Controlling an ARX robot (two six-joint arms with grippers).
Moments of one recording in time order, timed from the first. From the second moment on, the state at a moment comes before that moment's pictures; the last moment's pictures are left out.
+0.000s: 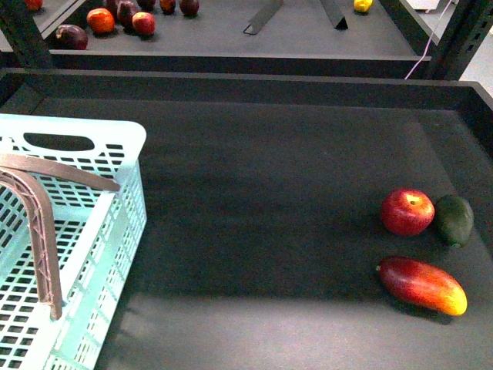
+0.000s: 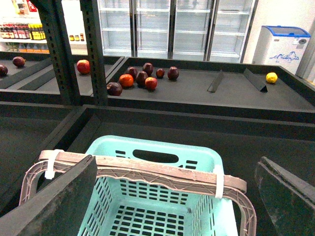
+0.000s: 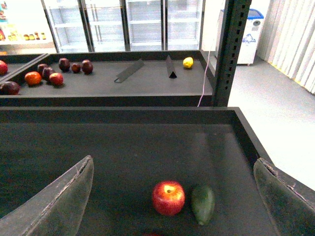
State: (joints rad) left arm 0.00 0.01 0.01 0.00 0.00 -0.01; right arm 0.00 0.01 0.02 0.00 0.00 0.00
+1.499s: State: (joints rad) left arm 0.19 1.43 0.44 0.45 0.24 -1.12; right arm 0.00 0.01 0.02 0.00 0.00 0.00
